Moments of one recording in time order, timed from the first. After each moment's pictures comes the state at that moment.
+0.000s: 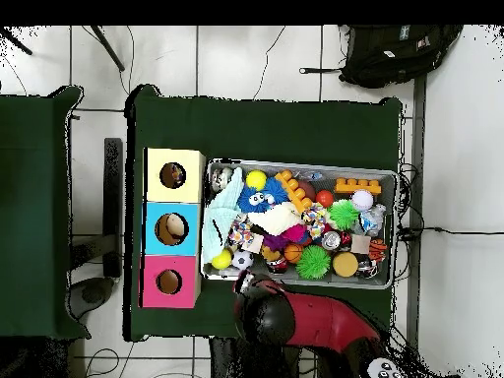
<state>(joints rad) -0.47 -0.84 0.14 2.17 -0.23 0.27 1.98</state>
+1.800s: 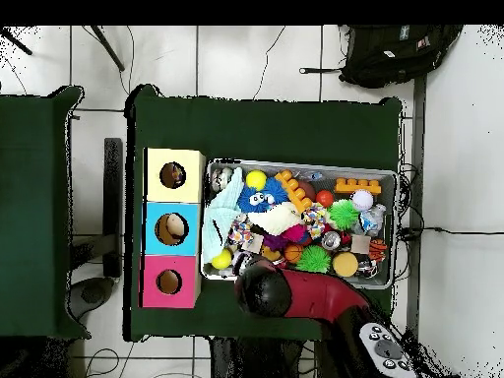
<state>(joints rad) -0.45 -0.72 0.14 2.04 -0.24 0.27 1.98</state>
